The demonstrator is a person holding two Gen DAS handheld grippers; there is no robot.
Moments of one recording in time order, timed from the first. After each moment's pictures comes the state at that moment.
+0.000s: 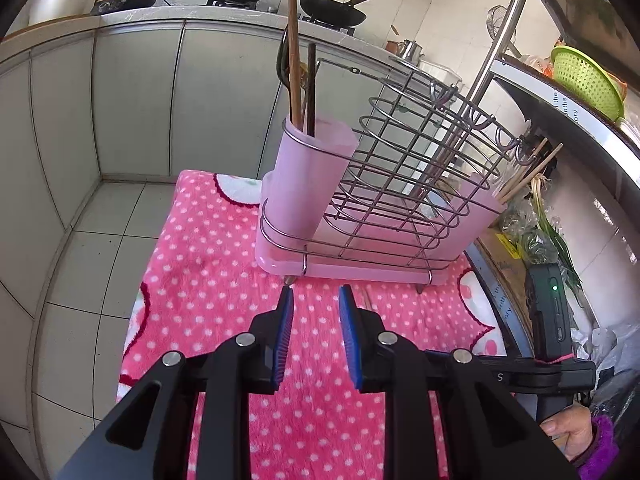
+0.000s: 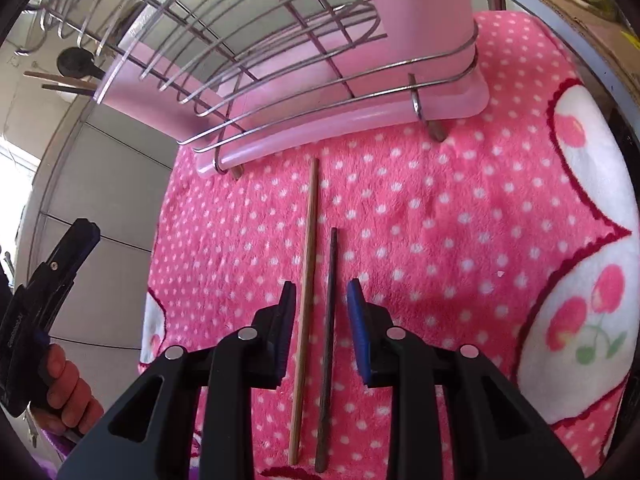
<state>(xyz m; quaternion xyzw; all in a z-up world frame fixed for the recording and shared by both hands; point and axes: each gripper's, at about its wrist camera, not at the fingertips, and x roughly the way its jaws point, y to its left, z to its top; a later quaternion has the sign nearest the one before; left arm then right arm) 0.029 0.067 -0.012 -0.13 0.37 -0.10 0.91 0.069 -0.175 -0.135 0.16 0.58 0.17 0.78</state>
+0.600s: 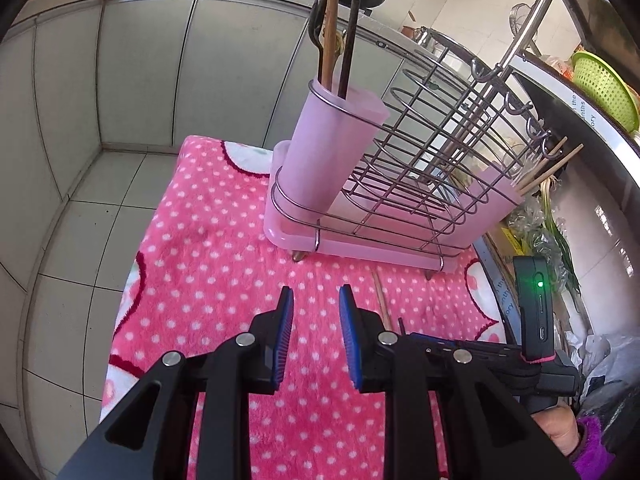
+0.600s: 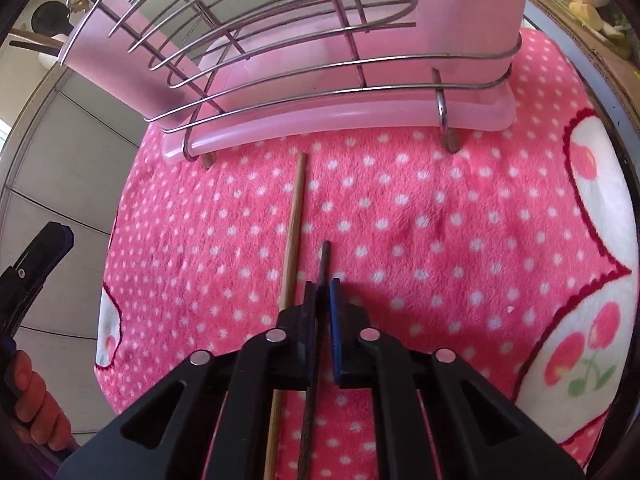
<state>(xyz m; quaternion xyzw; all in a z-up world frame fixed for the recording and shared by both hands) 0.038 0.074 -0.033 -0.15 0.41 -0.10 0.89 0.082 -0.146 -0.155 0.10 0.58 0.15 0.79</state>
